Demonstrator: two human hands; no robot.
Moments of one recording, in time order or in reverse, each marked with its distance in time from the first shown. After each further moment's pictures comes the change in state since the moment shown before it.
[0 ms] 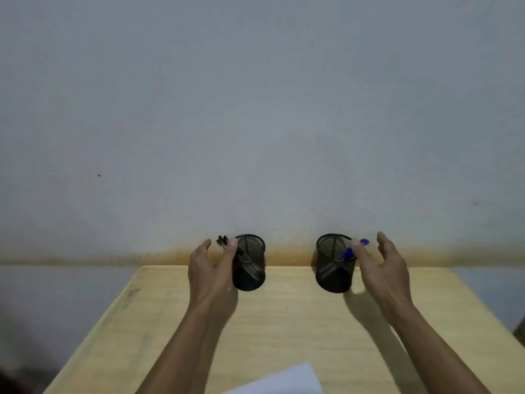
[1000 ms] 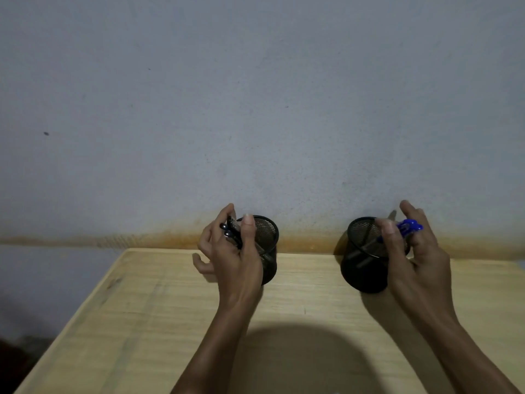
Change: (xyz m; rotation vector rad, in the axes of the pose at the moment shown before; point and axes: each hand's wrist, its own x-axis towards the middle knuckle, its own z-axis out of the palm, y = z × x) left_hand 0.015 -0.020 0.057 -0.068 0.091 0.039; right_hand 0.011 0.017 0.041 -0.041 -0.031 -0.253
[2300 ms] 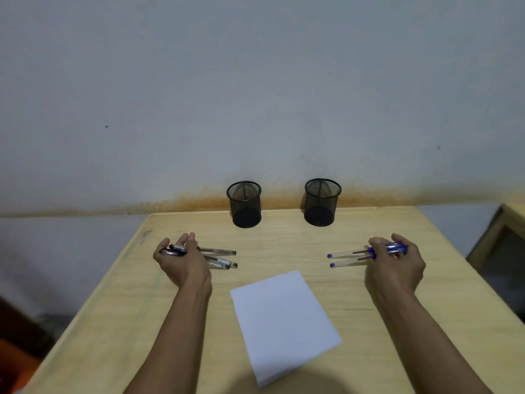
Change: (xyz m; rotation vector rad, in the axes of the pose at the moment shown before) left_hand -0.063 -0.047 -0.112 -0.561 0.402 -0.282; right_hand -0.121 0.010 -0.085 0.293 0.447 0.483
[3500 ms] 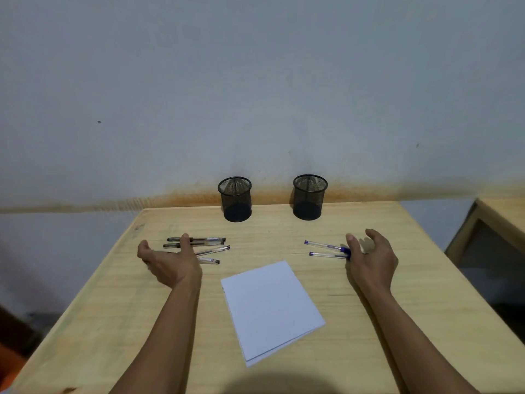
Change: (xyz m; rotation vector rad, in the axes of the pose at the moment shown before) left_hand 0.001 -0.010 -0.017 0.548 0.156 0.224; right_hand -0.009 0.006 -0.019 -0.451 -0.151 -0.300
